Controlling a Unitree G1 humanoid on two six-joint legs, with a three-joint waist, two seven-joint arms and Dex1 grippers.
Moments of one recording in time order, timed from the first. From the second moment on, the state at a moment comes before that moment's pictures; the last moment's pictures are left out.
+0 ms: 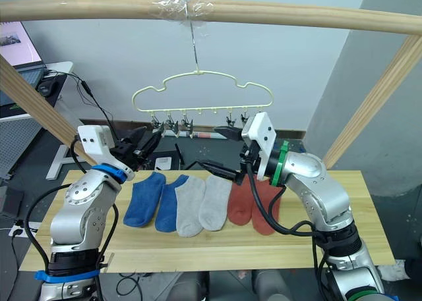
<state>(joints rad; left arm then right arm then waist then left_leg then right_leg) -0.29 0.41 0.21 -0.15 -0.36 0.36 -0.36 -0.53 -0.33 0.18 -0.36 0.46 0.54 0.76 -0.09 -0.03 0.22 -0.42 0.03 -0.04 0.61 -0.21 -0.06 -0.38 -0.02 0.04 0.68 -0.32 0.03</state>
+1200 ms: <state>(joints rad) -0.40 0.36 0.20 -0.03 -0.31 0.27 -0.38 -0.60 -0.30 0.18 -0.39 0.52 0.58 0.74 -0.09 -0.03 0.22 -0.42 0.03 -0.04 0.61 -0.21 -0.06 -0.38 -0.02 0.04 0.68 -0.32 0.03</state>
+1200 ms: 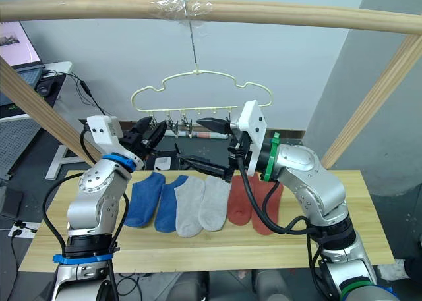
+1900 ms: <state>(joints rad) -0.41 0.35 0.20 0.00 -0.31 0.25 -0.38 -0.61 -0.31 0.18 -0.39 0.53 0.58 0.74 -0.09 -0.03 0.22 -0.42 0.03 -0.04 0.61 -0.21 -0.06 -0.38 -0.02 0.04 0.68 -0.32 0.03</state>
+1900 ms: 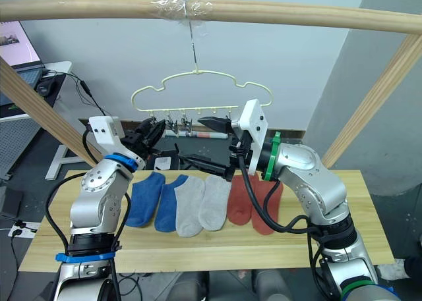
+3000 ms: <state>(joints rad) -0.37 0.37 0.21 -0.05 -0.31 0.28 -0.38 -0.29 -0.18 0.23 0.08 0.06 0.67 0.21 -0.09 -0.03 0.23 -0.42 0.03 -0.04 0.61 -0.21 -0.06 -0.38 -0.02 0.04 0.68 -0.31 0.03</state>
